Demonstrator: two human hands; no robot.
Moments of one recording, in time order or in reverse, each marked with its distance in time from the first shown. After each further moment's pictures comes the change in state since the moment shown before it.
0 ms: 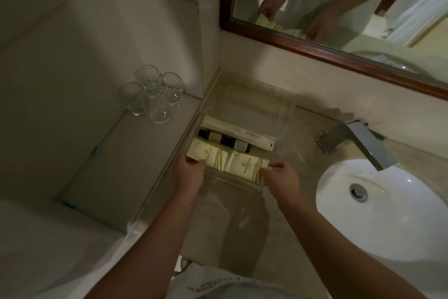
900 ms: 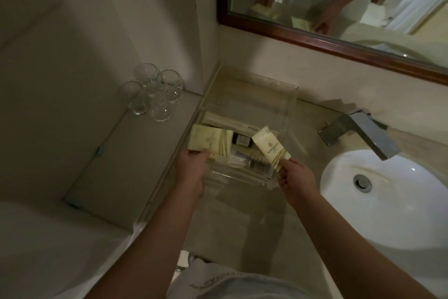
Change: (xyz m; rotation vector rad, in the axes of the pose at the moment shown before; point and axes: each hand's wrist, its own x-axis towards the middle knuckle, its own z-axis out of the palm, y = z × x) left_hand 0.001 0.012 -0.001 -0.219 -0.050 -0.038; right_hand 0.000 0.006 -0.018 0.565 -0.020 0.188
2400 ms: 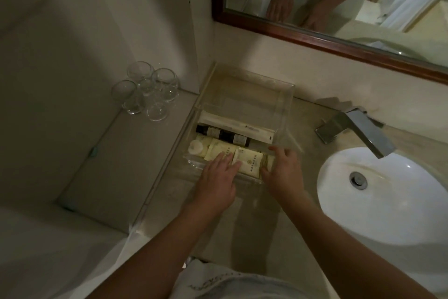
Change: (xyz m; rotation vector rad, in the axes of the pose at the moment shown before) left_hand -0.027 -0.046 0.014 1.342 -0.440 0.809; right_hand 0.007 0.016 0.007 -1.239 0.103 -0.672
